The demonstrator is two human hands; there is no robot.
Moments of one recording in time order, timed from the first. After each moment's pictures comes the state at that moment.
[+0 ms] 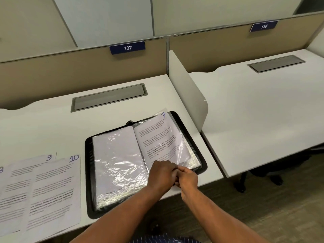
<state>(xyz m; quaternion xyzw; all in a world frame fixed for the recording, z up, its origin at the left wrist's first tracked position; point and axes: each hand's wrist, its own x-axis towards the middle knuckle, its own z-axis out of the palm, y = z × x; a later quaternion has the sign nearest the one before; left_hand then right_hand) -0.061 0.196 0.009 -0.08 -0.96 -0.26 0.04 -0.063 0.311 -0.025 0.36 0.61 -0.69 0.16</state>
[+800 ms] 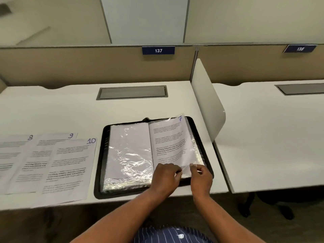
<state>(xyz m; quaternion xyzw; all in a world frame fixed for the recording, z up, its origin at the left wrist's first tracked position) -0.033 0.200 0.026 0.03 -0.95 -0.30 0.08 -0.063 0.333 0.008 0.20 0.73 -0.65 0.04</state>
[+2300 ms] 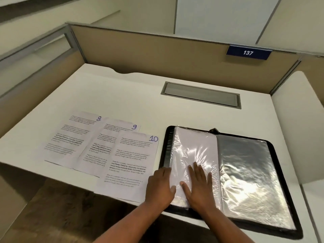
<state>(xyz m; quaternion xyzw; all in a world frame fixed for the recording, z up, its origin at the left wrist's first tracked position) 0.047 -0.037 -0.021 0.26 -0.94 -0.23 0.01 -0.063 0.111 -0.073 -0.35 0.93 -0.10 0.11</state>
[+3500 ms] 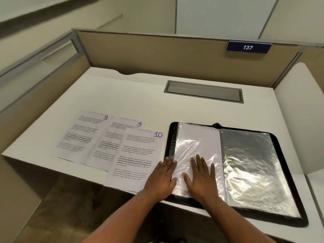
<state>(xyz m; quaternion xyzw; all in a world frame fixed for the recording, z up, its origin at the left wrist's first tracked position) 0.060 -0.066 -0.036 0.11 -0.97 -0.18 -0.08 -0.049 0.100 -0.061 -0.33 0.94 -0.07 0.11</state>
